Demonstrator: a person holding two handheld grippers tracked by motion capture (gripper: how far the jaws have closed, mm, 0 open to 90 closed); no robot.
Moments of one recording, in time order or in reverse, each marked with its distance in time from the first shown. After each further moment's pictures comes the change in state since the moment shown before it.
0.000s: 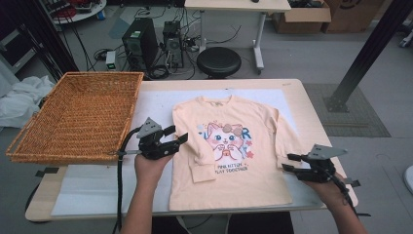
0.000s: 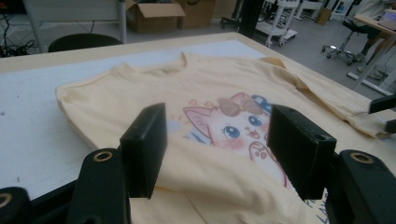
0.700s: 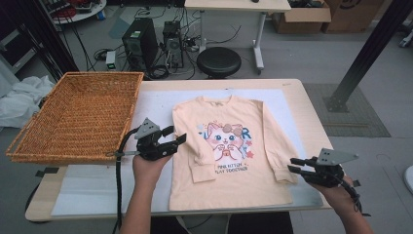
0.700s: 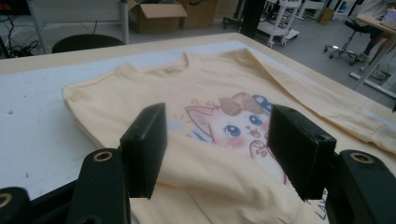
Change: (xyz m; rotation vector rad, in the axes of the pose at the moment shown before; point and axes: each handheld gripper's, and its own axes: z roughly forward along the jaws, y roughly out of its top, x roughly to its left) left arm 0.000 0.001 -0.006 0.001 0.009 0.003; right arm 0.002 -0.004 -0.027 -0.058 0.029 -0.060
